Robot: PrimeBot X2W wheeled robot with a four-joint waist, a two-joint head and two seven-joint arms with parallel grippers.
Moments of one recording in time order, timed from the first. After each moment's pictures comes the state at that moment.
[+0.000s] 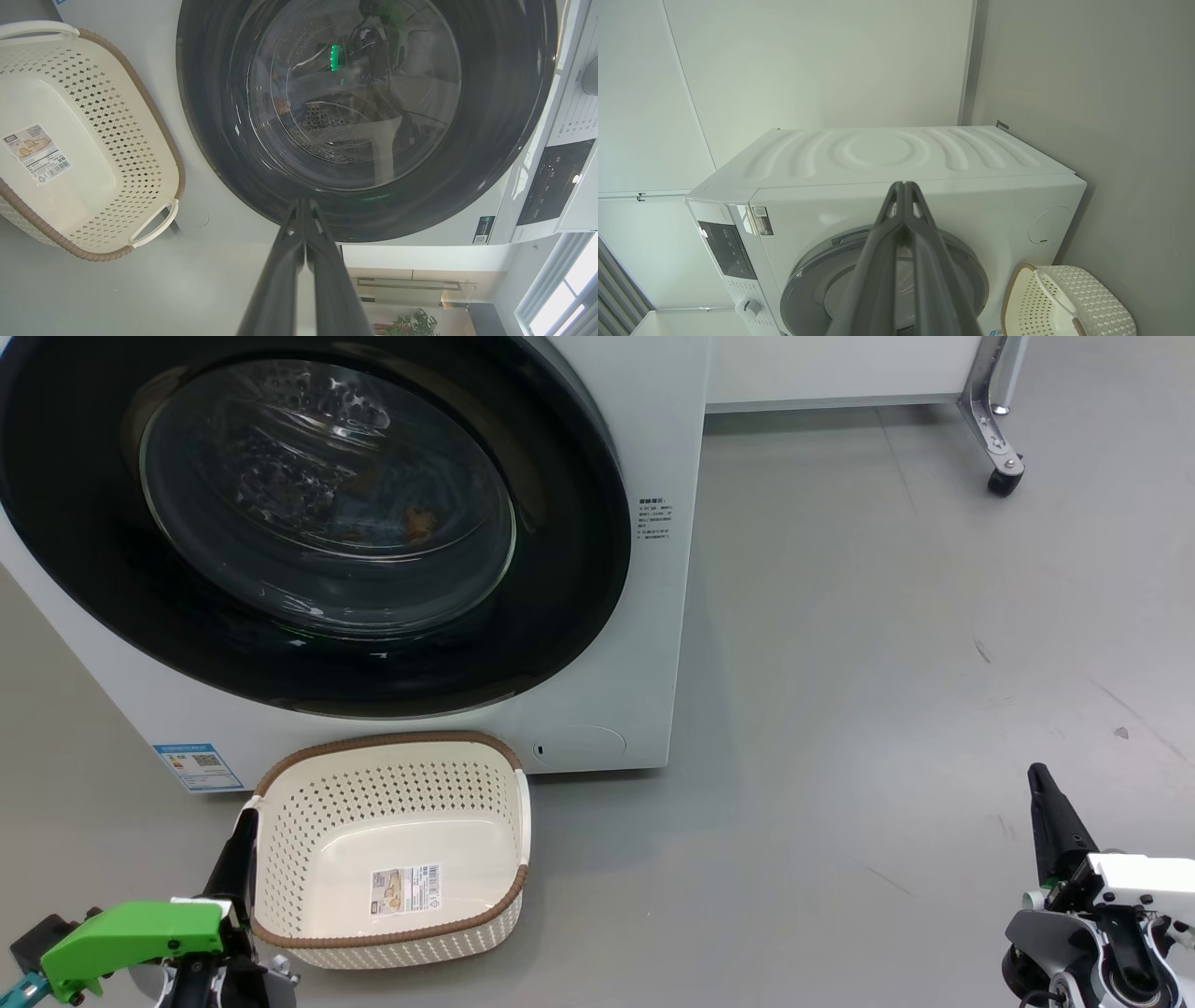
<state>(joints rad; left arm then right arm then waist) -0.05 0.06 0.03 0.28 -1.63 -0.13 0.07 -0.06 -0.07 -0.09 0.28 1.65 0.12 0.07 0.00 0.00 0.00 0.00</state>
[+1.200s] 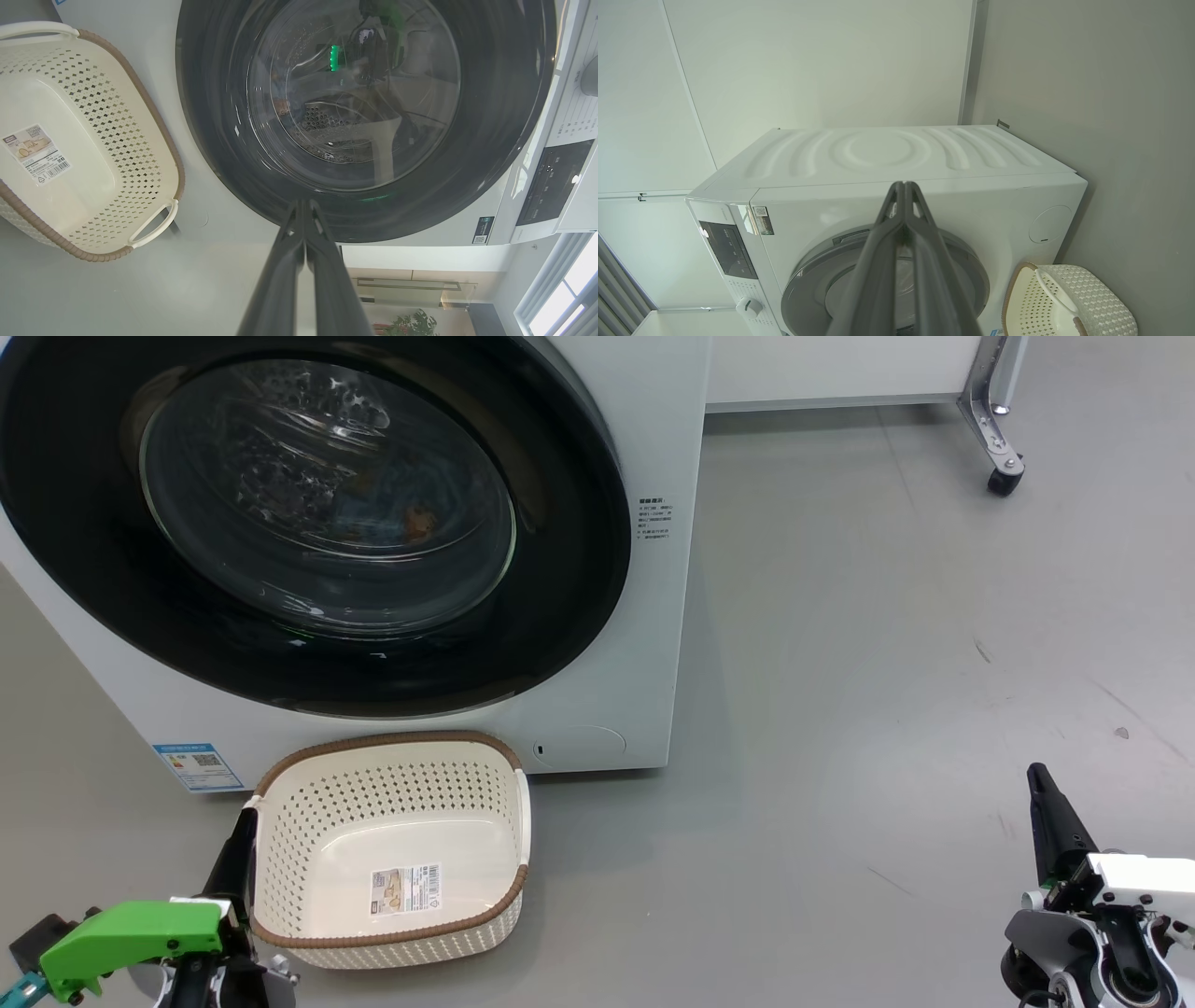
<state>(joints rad) -0.05 0.06 0.04 0.28 -1.63 -0.13 0.07 -0.06 -0.07 -0.09 0.28 1.65 0.12 0.07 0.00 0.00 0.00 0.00</state>
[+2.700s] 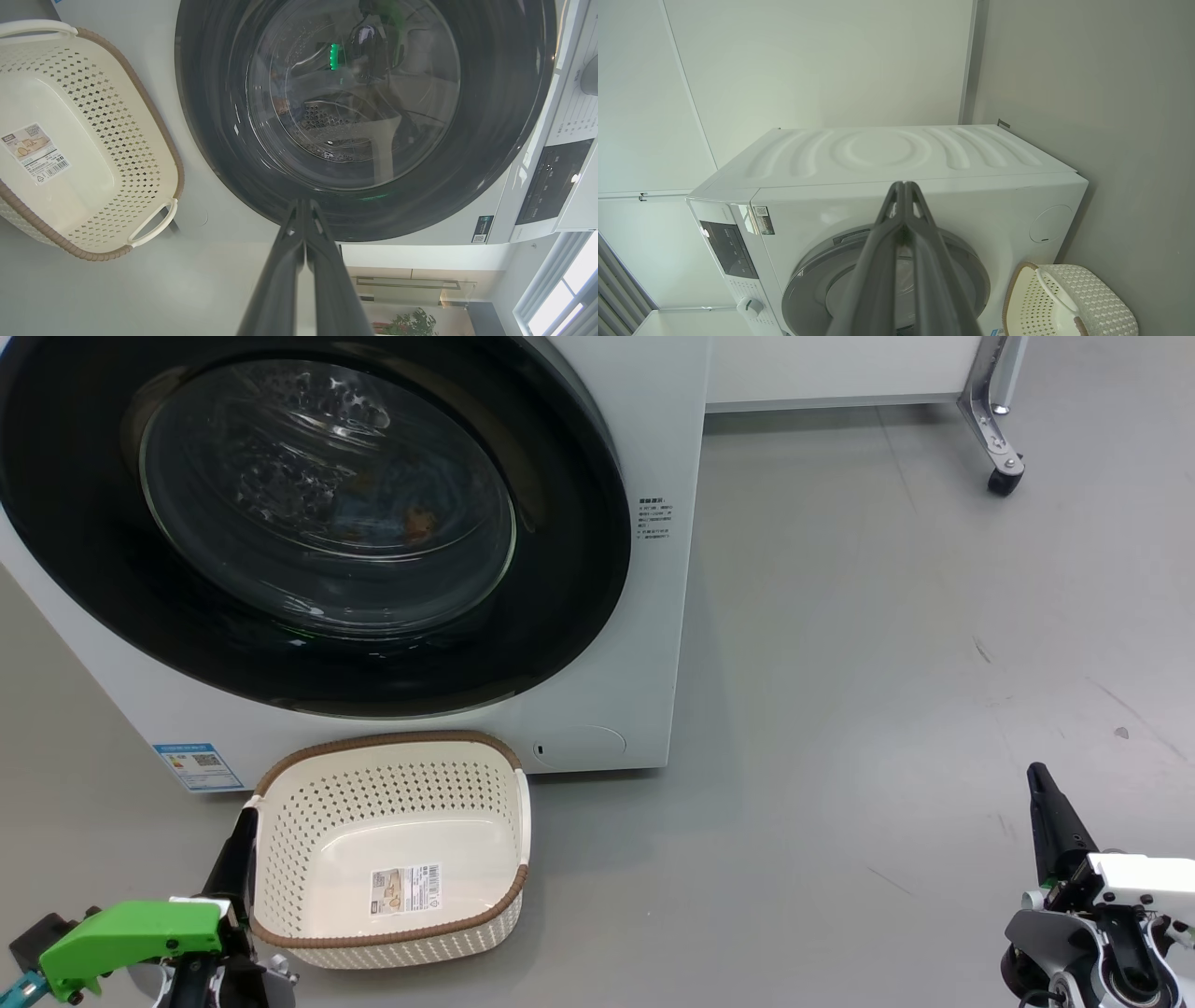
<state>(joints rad) -0.05 0.06 0.04 0.28 -1.63 -0.13 0.08 -0.06 -0.07 -0.09 0.28 1.65 0.12 0.07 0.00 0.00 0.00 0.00</state>
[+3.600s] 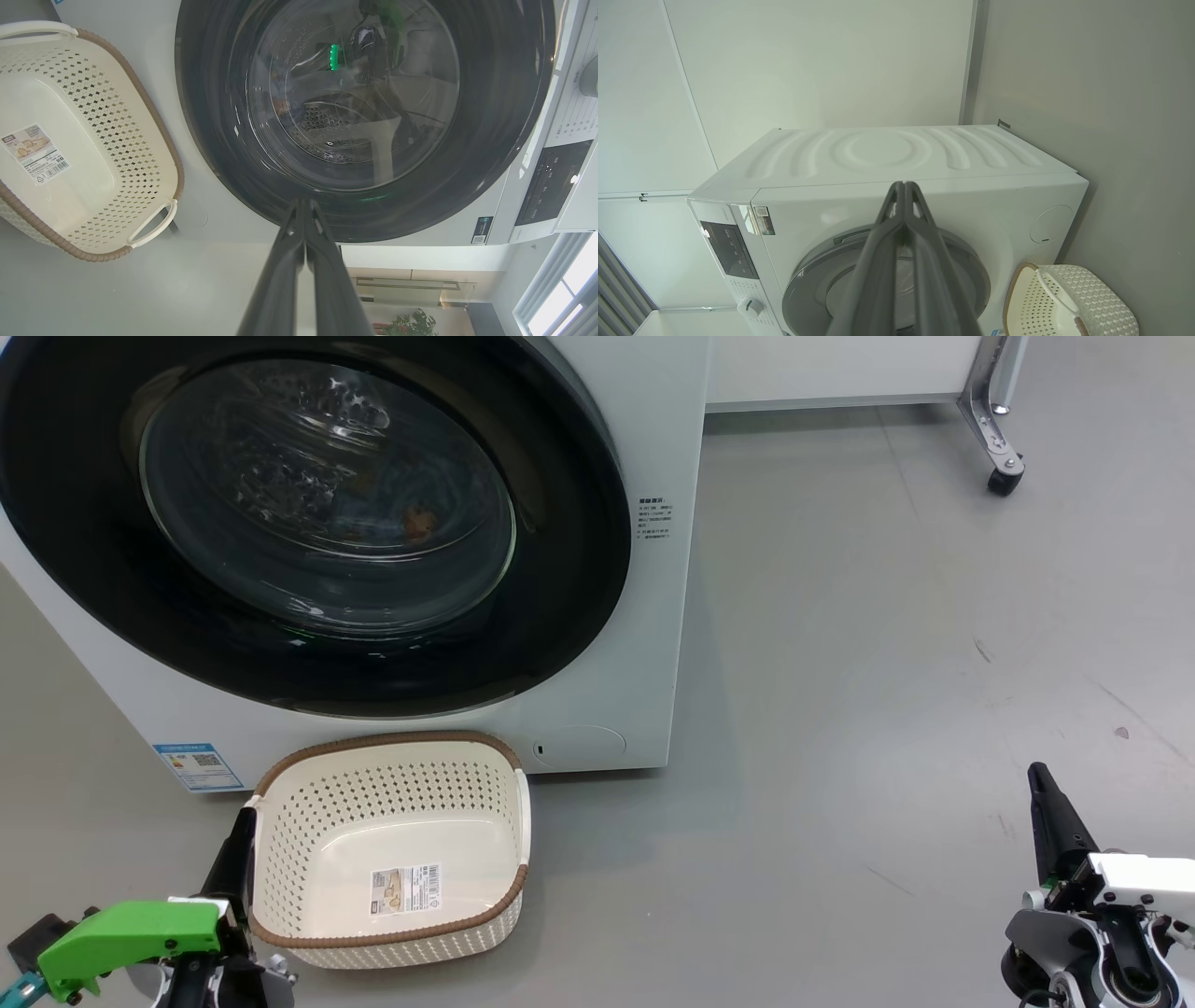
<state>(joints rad) -0.05 0.05 0.04 0.28 -1.63 -0.13 0.08 -0.06 -0.07 -0.09 0.28 1.65 0.12 0.07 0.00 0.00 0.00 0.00</state>
